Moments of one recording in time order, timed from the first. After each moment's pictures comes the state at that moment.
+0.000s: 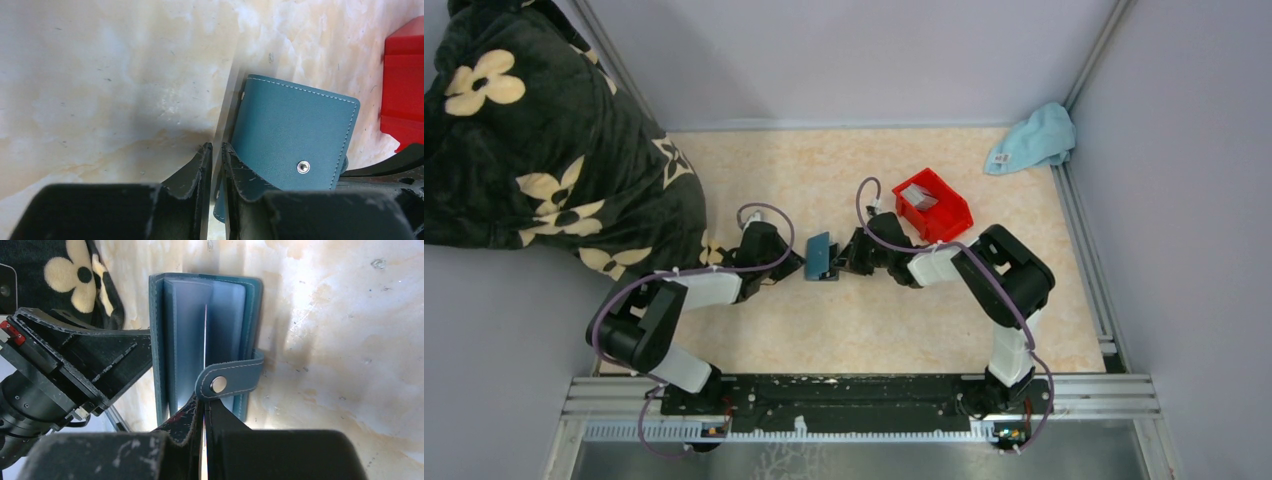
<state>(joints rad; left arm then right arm) -0.45 1.52 0.53 0.26 -0.04 -0.89 0.70 1.86 0.84 0.43 -0.25 0.99</state>
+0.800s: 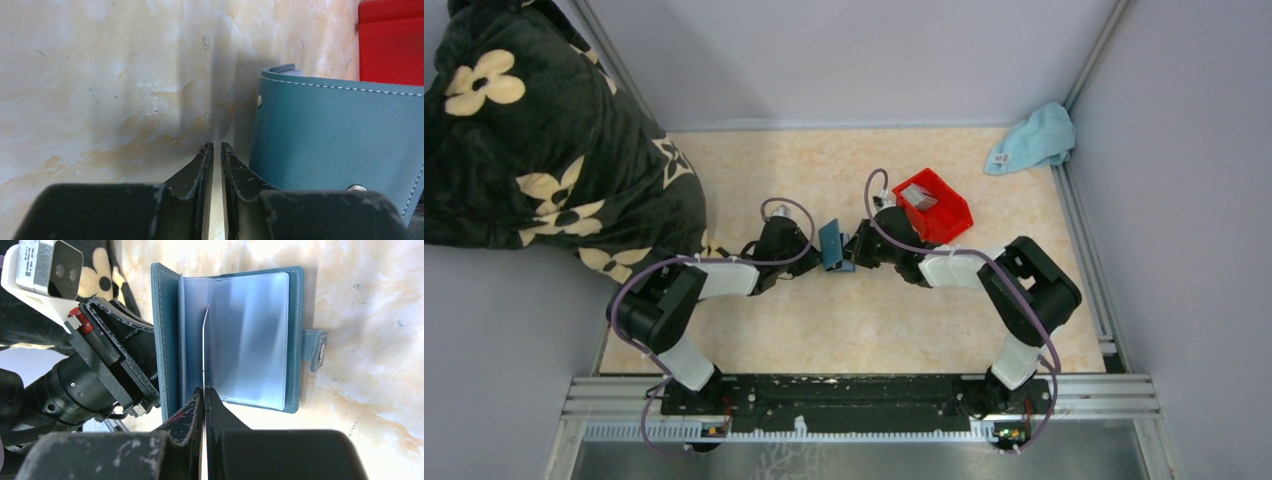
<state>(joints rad) -0.54 1.66 0.64 0.32 0.00 -0.91 0.70 1.71 0.82 0.35 -0.20 0.93</state>
